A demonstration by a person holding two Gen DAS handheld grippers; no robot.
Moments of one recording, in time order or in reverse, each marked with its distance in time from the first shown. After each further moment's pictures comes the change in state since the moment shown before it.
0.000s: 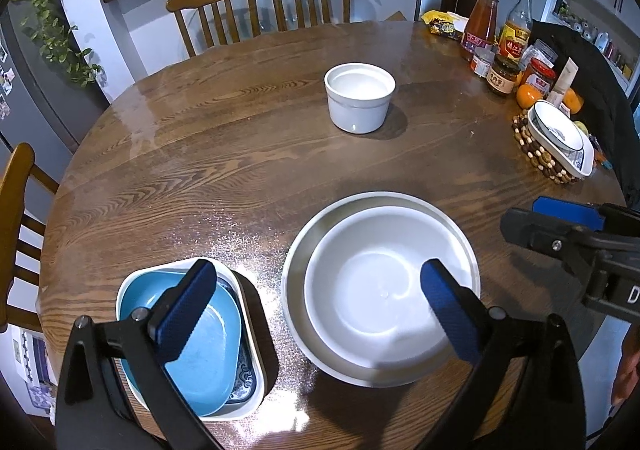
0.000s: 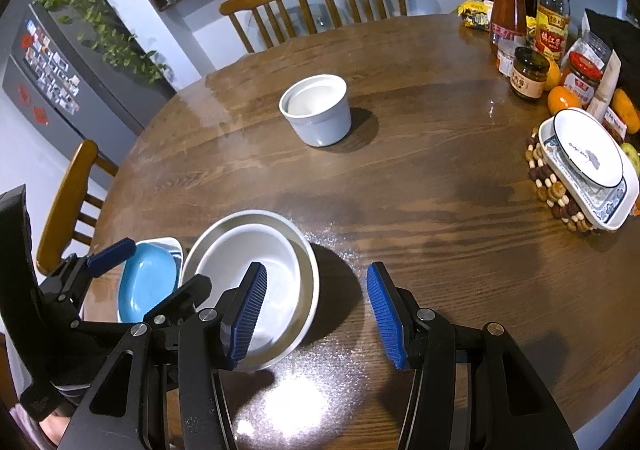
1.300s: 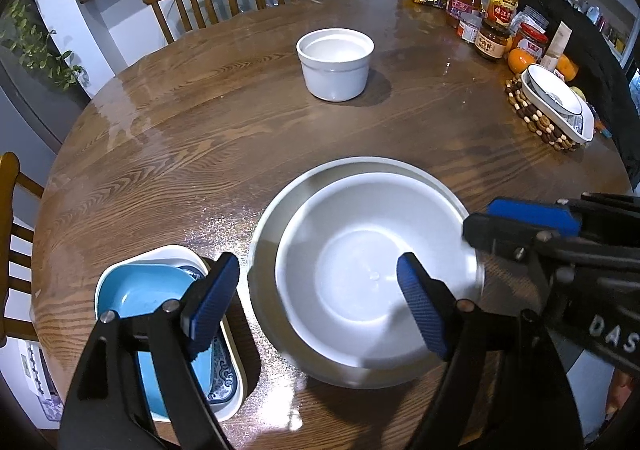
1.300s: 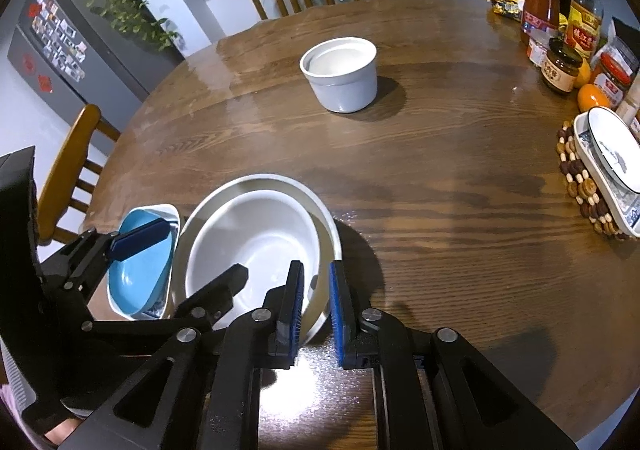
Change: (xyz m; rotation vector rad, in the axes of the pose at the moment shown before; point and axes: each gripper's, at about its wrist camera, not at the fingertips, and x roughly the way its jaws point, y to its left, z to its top) left arm 0.023 -0.020 -0.009 0.059 0.072 -0.018; right arm 0.031 0.013 -0.013 -0.055 0.092 0.012
